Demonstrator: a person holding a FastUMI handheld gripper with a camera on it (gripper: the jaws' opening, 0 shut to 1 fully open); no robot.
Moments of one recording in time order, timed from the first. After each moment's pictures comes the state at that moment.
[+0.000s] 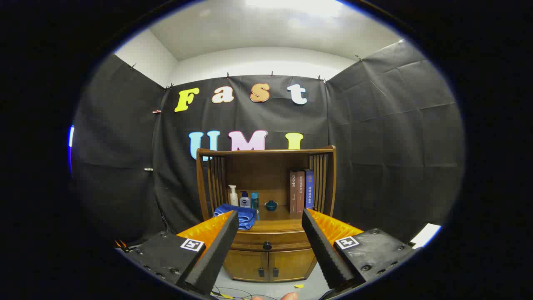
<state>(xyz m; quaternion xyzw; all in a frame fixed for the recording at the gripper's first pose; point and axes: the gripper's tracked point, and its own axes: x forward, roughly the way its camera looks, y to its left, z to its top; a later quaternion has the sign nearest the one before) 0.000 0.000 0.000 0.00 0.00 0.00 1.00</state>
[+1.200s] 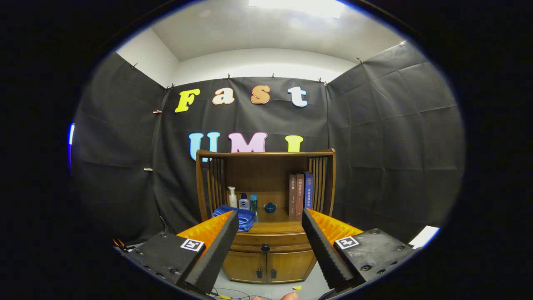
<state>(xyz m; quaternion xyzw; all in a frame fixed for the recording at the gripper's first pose) 0.007 -0.003 0.007 -0.01 -0.01 0.00 1.00</state>
